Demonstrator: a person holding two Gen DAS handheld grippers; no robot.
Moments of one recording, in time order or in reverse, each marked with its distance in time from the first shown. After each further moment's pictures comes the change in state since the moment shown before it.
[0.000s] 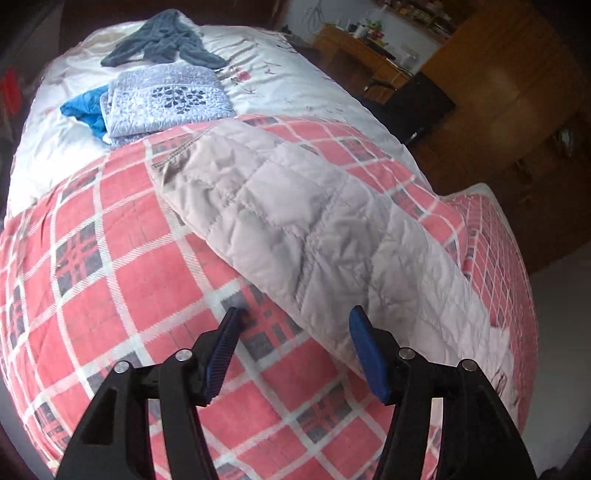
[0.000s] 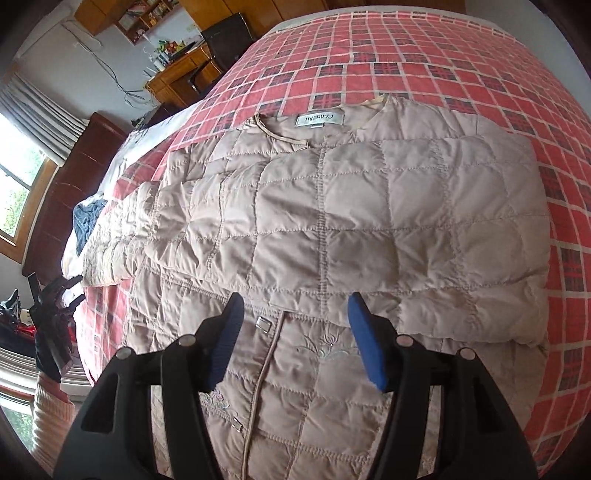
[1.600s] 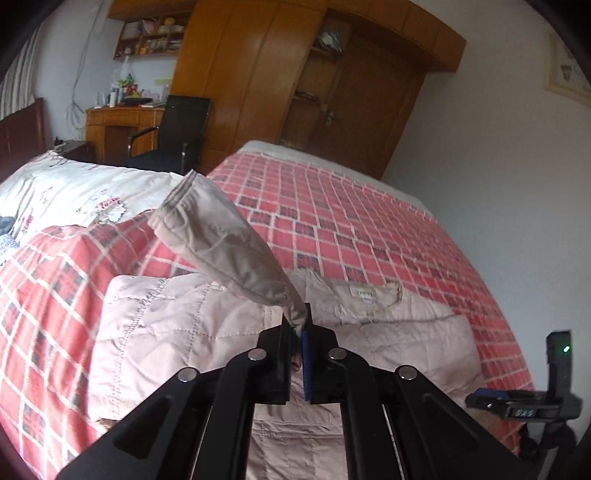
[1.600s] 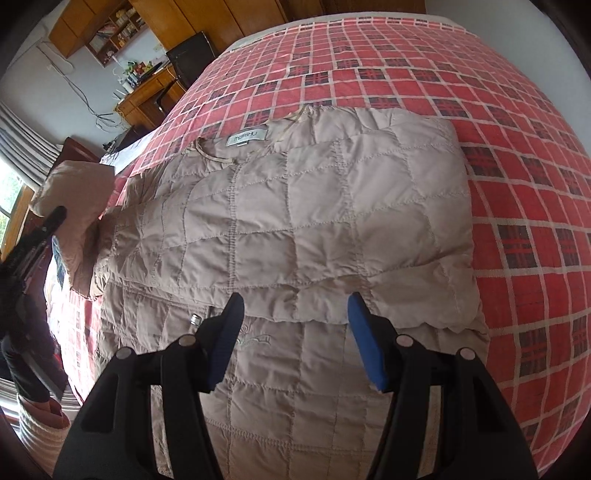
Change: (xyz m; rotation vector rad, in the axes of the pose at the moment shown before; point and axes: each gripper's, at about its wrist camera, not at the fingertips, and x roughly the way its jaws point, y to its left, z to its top) left arm -0.025 -0.331 -0.204 0.850 -0.082 -0.390; right arm -0.031 -0.062 -0.016 0.093 -0.060 -0.090
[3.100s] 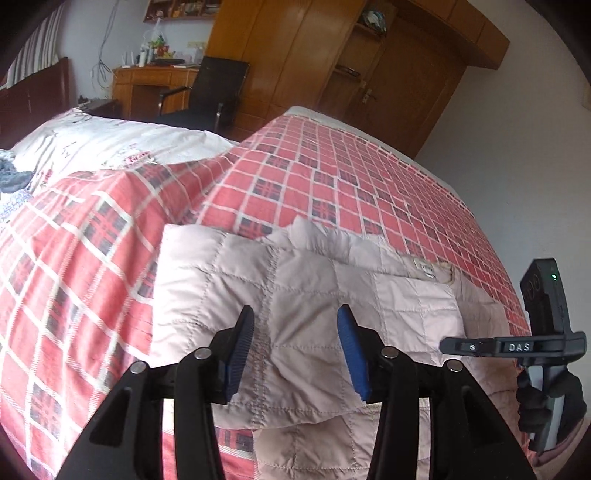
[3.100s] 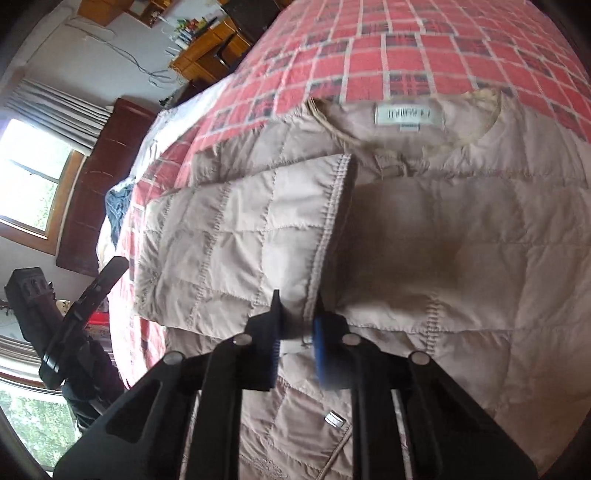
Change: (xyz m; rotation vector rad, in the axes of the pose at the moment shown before) left arm 0.006 0.087 -0.024 -0.165 0.076 0.062; right arm 0.089 0.104 0.072 -0.100 0.181 0.274
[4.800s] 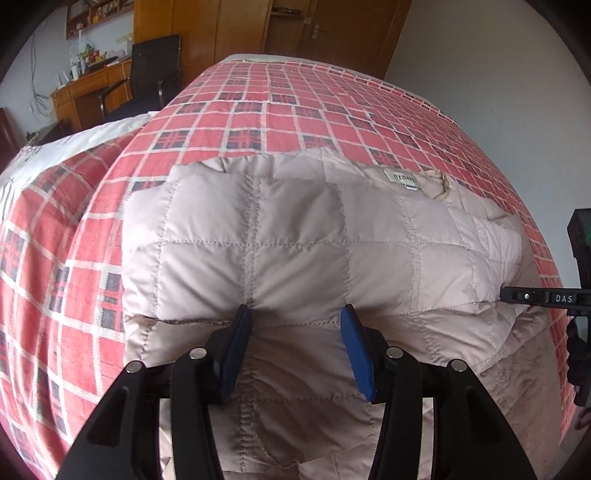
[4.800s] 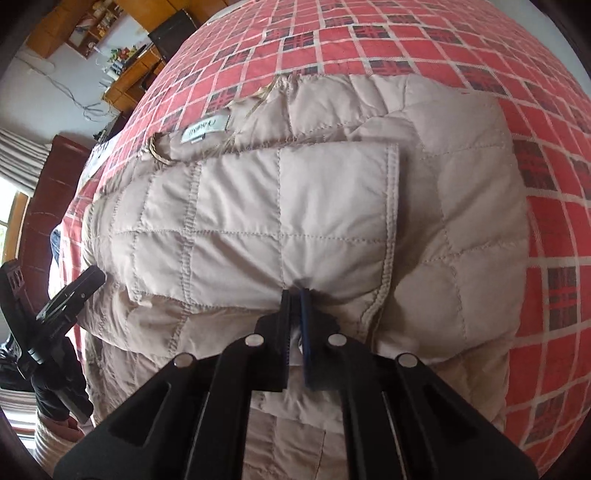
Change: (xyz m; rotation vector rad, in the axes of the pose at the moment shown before) left arm 0.077 -0.082 -0.027 0.260 0.219 0.018; right arm -0.056 -0.115 -0.046 0.170 -0.062 -0.234
